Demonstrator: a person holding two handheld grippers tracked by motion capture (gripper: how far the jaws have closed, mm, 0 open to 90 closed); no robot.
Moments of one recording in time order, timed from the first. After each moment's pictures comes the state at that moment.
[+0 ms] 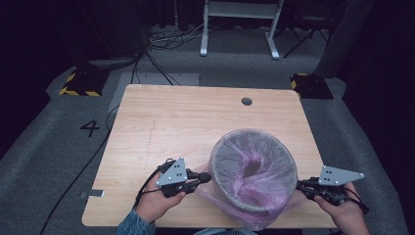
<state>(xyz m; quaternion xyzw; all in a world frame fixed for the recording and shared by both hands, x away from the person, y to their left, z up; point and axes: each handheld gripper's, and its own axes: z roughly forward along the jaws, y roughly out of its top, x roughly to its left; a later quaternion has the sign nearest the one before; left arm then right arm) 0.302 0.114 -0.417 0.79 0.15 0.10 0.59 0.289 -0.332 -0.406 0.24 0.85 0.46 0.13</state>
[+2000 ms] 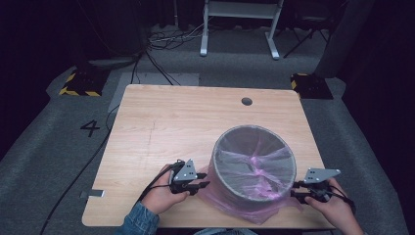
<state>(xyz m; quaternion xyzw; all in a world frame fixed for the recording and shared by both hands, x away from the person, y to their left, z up) 0.324 0.104 -0.464 0.86 0.16 0.10 0.47 0.315 -0.344 -0.466 0.26 0.88 0.37 0.10</state>
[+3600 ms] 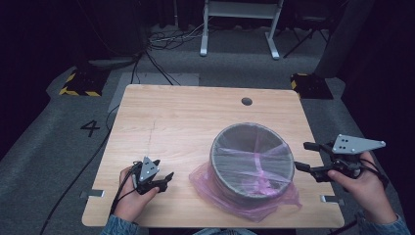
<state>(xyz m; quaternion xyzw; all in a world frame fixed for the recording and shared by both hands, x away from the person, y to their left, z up) 0.314 0.196 -0.483 0.80 0.38 0.23 0.40 0.325 -0.335 -0.326 0.25 0.84 0.45 0.17</state>
